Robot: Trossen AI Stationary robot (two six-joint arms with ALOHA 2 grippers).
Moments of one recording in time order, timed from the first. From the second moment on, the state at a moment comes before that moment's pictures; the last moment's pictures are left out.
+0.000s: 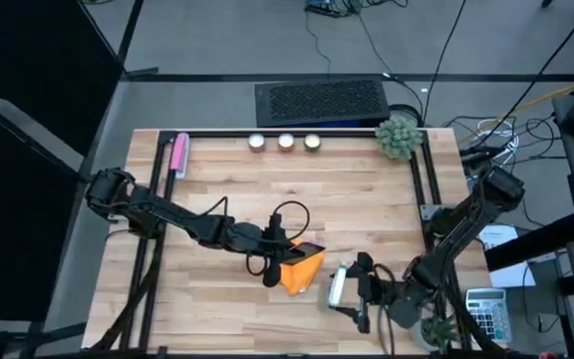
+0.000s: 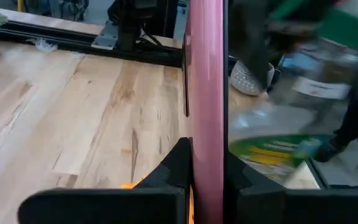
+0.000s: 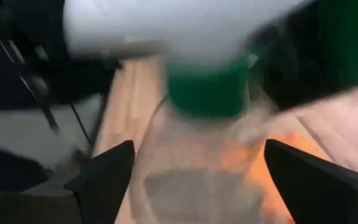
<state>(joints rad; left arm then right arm) -0.27 1.63 0.91 0.40 -0.13 -0.25 0.84 1.51 0.85 0.13 0.87 0.50</state>
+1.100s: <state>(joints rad) -0.24 1.63 0.91 0.40 -0.14 -0.23 0.75 1.46 0.86 -0.03 1.12 0.46</state>
